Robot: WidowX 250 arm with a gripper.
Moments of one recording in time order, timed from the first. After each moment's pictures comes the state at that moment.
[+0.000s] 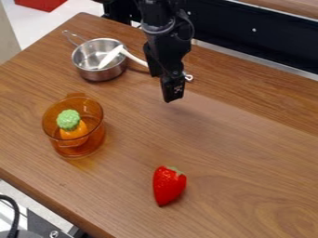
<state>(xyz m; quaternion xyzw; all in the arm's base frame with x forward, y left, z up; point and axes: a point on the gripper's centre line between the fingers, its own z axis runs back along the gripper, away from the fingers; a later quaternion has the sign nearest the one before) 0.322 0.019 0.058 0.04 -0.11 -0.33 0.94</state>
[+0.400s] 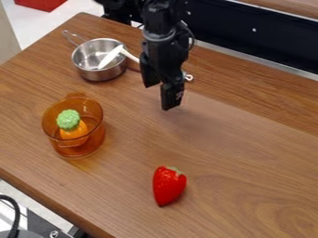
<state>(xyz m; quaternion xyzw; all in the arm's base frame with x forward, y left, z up) 0.322 0.021 0.044 0.04 -0.05 -0.23 0.97</state>
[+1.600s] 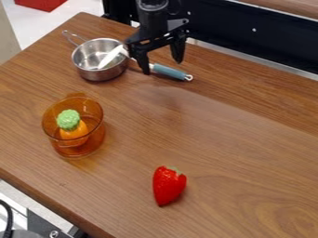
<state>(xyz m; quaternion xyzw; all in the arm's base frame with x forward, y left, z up) 0.376 0.063 0.042 -0.04 -0.06 0.51 0.86</state>
